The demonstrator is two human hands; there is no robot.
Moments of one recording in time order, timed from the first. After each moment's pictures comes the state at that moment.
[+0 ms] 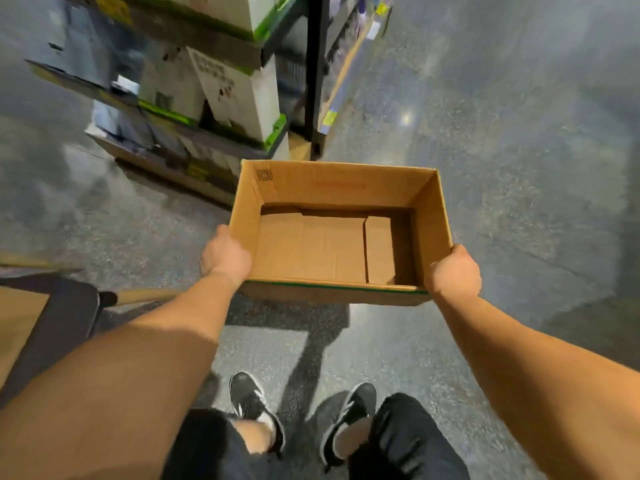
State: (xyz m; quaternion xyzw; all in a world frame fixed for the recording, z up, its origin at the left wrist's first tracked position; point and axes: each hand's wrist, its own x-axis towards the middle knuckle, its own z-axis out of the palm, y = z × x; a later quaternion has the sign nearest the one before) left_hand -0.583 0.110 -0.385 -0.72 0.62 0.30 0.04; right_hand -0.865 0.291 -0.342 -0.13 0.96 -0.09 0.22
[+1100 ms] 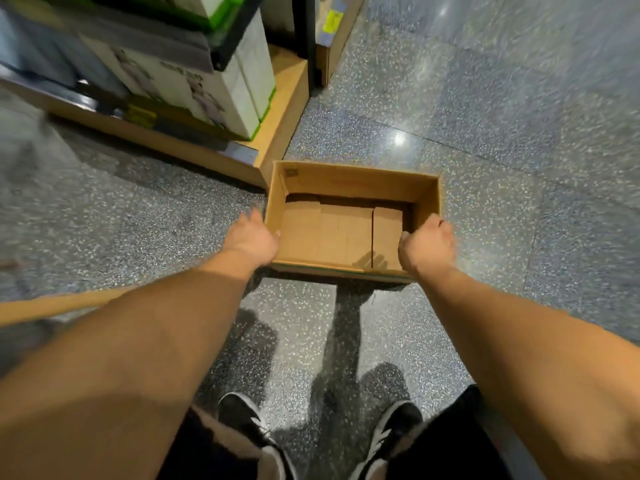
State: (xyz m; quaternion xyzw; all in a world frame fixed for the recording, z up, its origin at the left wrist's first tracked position) left_hand -0.648 0.065 -0.697 -0.61 0.71 0.27 0.21; right_hand -0.877 0.222 -0.696 -0.21 0.95 -0.05 0.22
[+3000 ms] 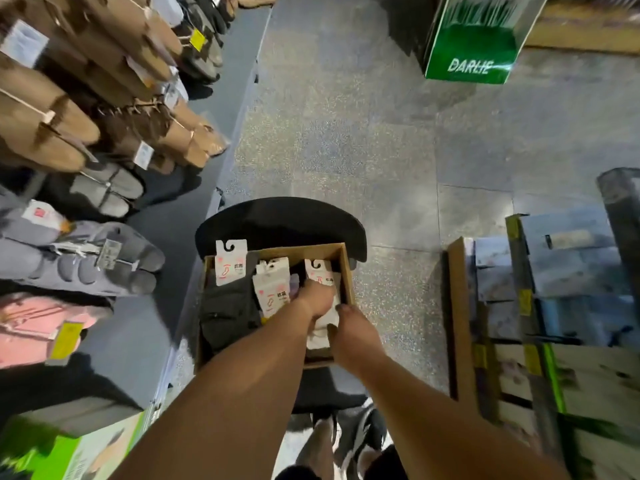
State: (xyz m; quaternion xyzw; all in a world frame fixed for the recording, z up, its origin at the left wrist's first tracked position) left_hand -0.028 -0.085 -0.287 -0.82 0.00 0.51 -0.24; right_hand -0.149 -0.100 -0.237 -0.82 0.42 0.18 0.35
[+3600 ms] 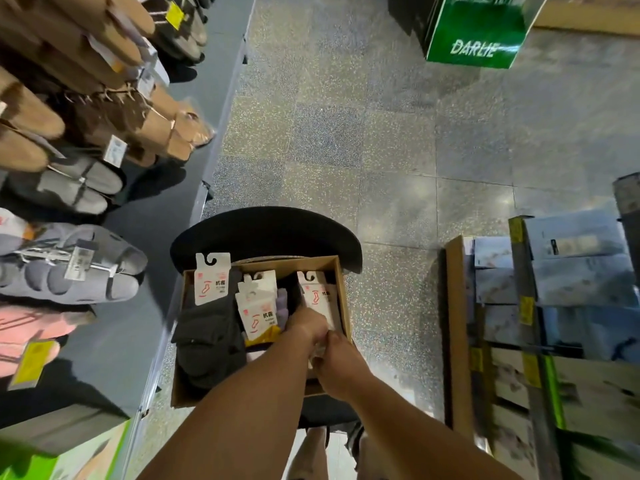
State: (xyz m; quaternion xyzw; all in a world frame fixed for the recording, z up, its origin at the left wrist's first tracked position) left_hand -0.035 -0.102 -0.308 -0.83 -0.06 0.53 -0.17; right_hand -0.135 -0.114 -0.273 -0.78 0.37 0.27 0.42
